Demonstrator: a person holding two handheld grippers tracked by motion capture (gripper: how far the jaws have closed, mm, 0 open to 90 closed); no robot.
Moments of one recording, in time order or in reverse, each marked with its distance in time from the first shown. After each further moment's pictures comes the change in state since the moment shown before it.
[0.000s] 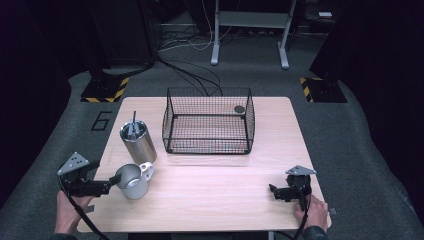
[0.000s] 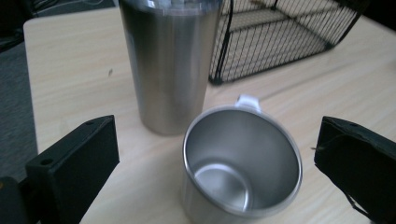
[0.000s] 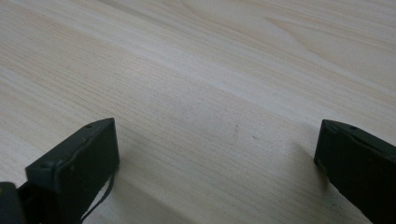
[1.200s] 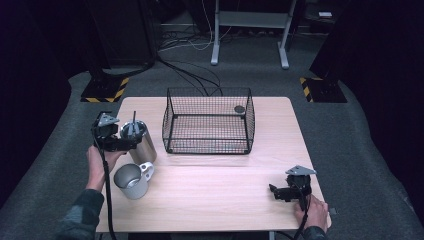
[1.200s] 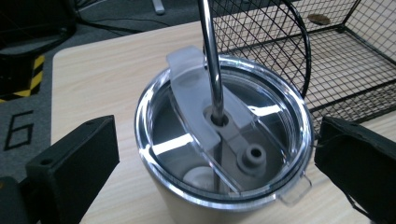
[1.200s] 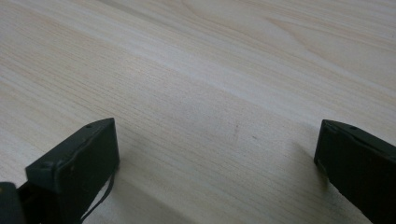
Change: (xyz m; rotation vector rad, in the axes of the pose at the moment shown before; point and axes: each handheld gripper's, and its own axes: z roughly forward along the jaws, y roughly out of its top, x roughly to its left) left arm 0.009 0.081 0.099 0.069 0.180 0.009; right arm 0.000 0.000 0.000 -0.002 0.001 -0.005
